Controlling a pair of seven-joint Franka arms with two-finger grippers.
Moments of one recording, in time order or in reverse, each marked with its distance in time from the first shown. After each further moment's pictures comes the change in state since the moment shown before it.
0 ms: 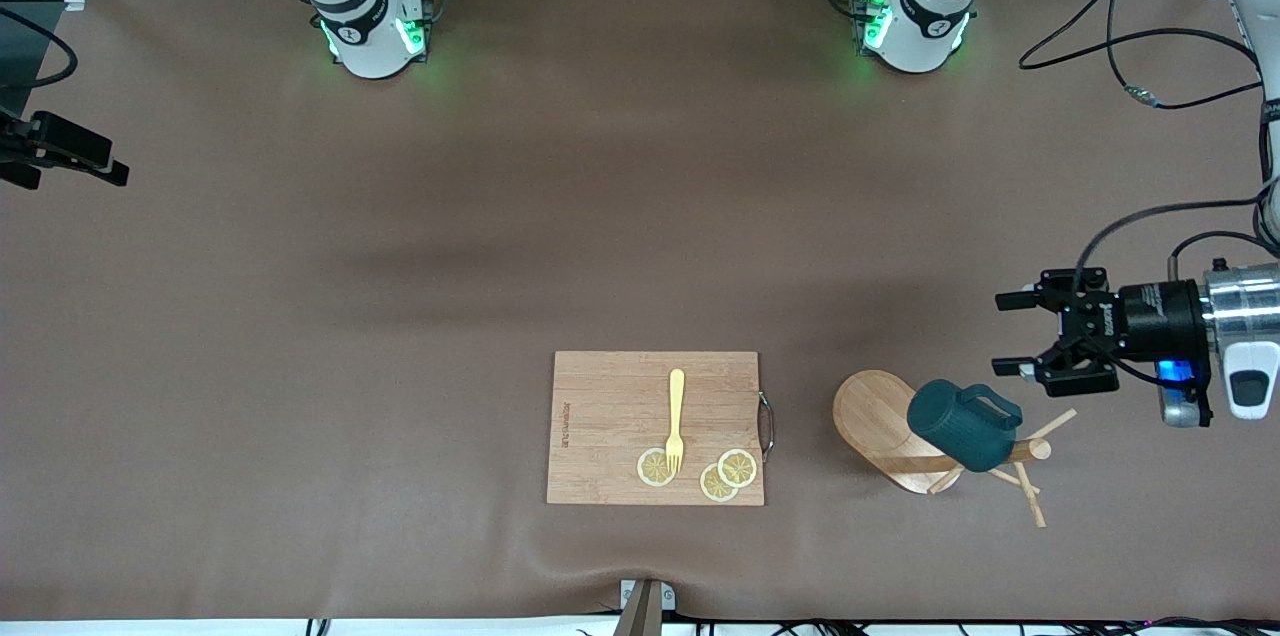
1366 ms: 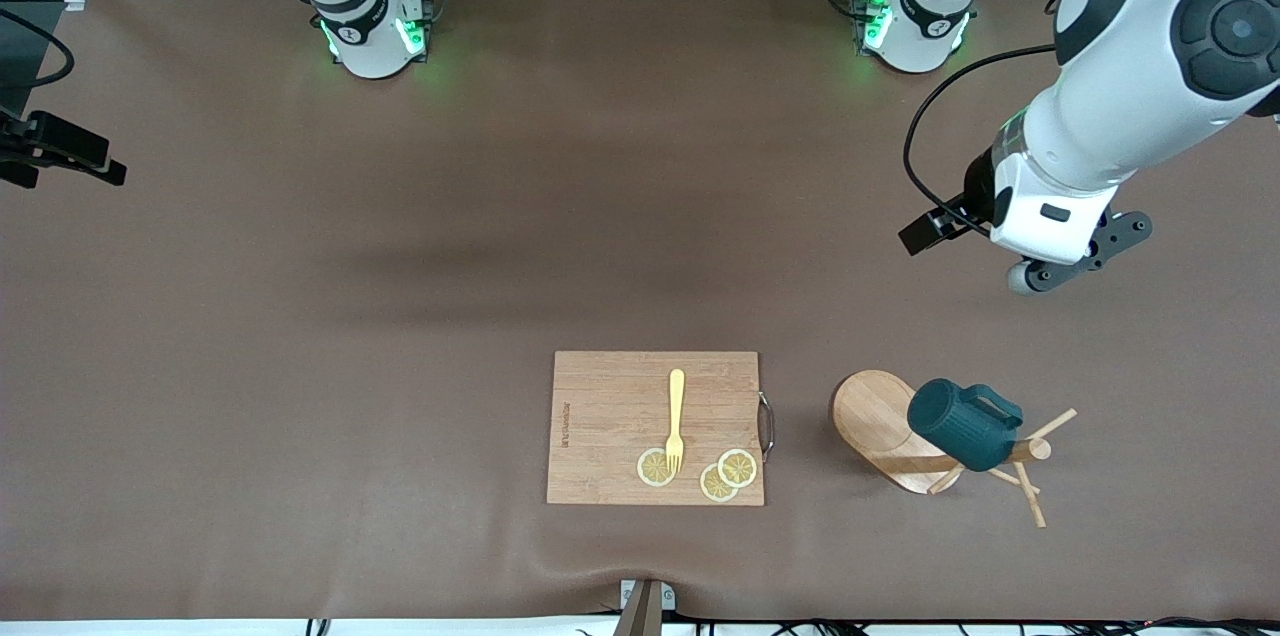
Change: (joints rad) left arm -0.014 -0.241 -0.409 -0.131 0.827 -0.044 -0.011; right arm -0.001 0.000 -0.004 0.000 0.000 -0.004 0.000
